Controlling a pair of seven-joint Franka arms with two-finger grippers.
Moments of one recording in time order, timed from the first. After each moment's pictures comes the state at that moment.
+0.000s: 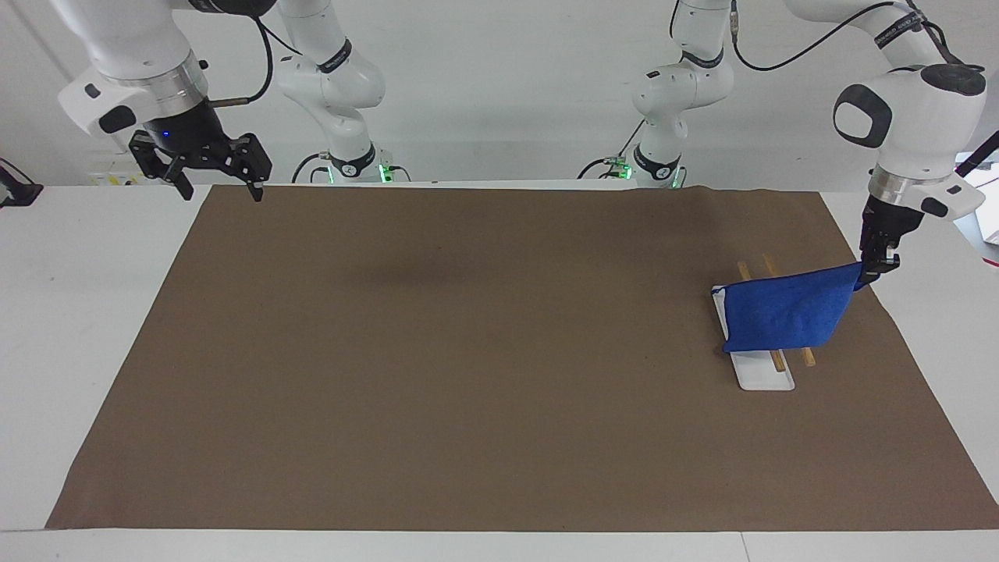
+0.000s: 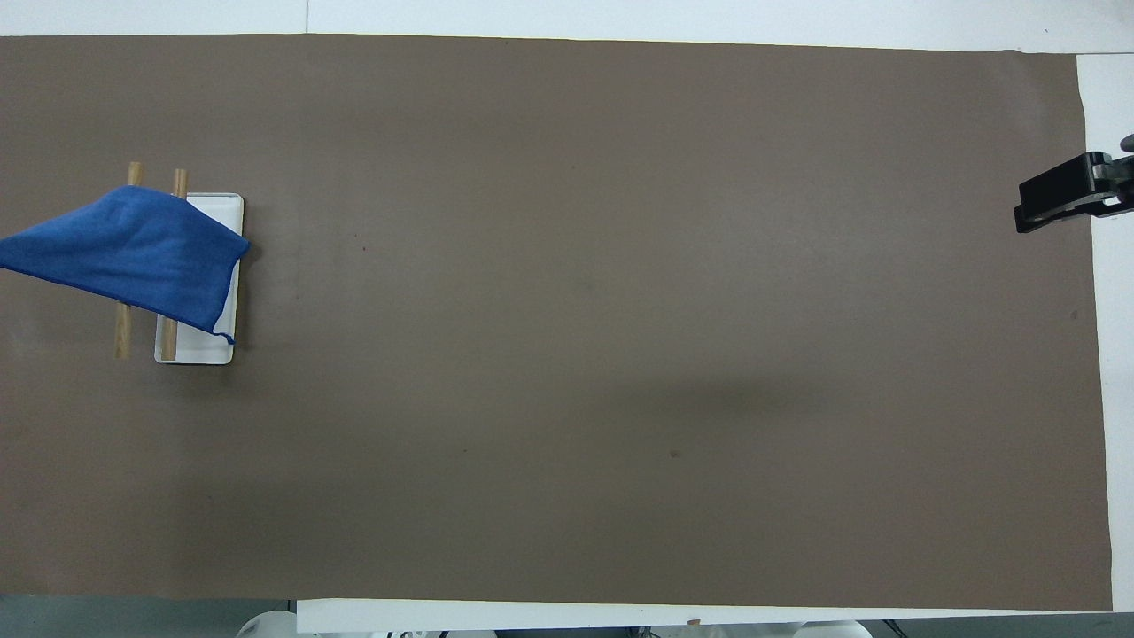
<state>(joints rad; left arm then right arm) 0.18 -0.12 0.00 -2.12 0.13 2.29 -1.01 -0.18 0.10 0.22 -1.31 -0.09 1.35 0.00</state>
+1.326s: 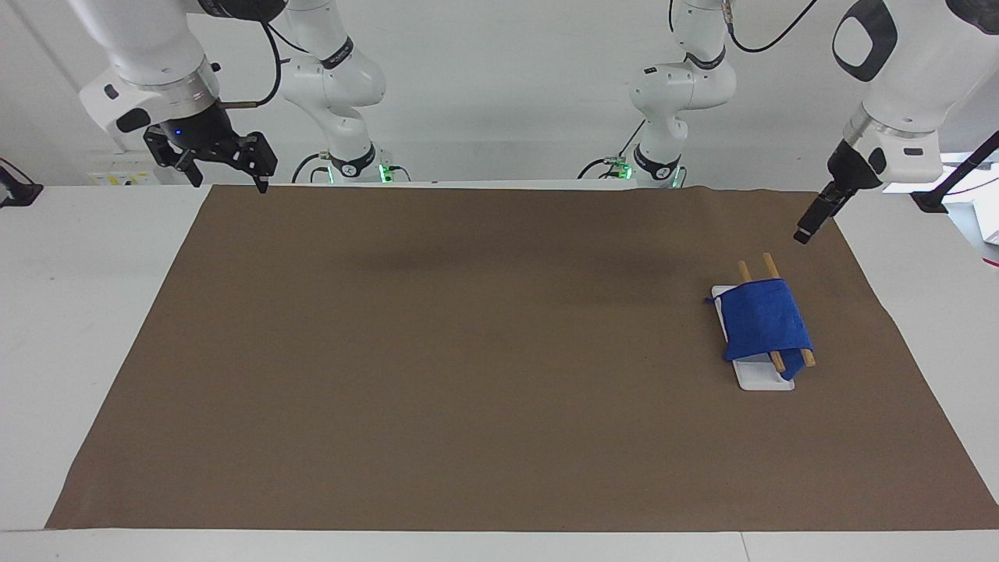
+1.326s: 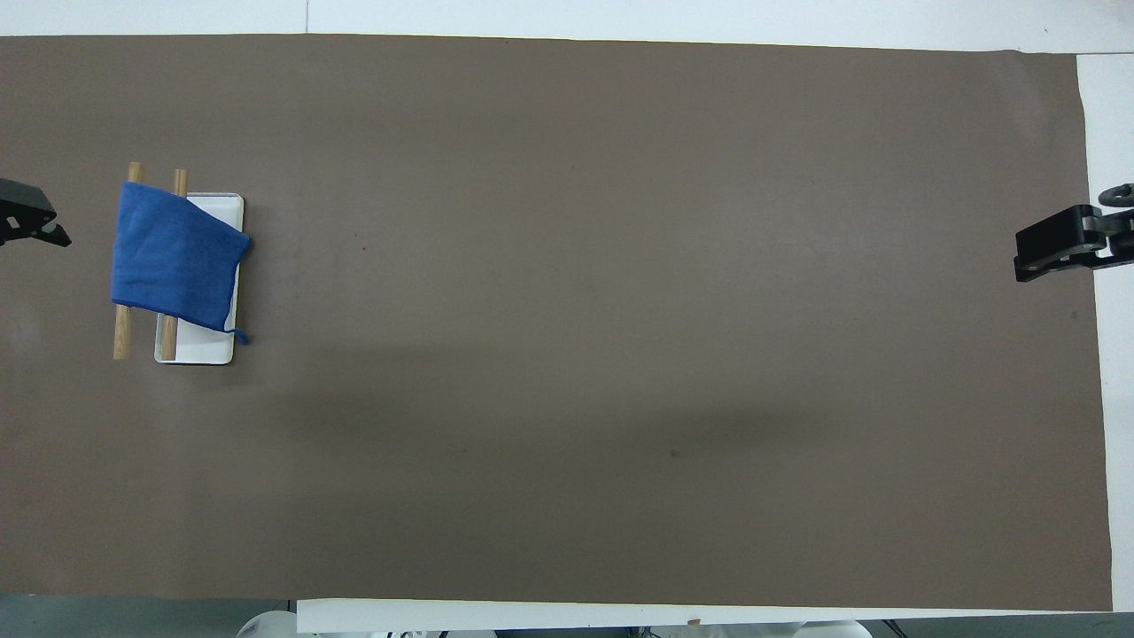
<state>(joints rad) 0.01 -0.11 -0.03 -1.73 0.01 1.59 -0.38 -0.05 0.00 0.06 -1.46 -0.10 1.34 0.06</state>
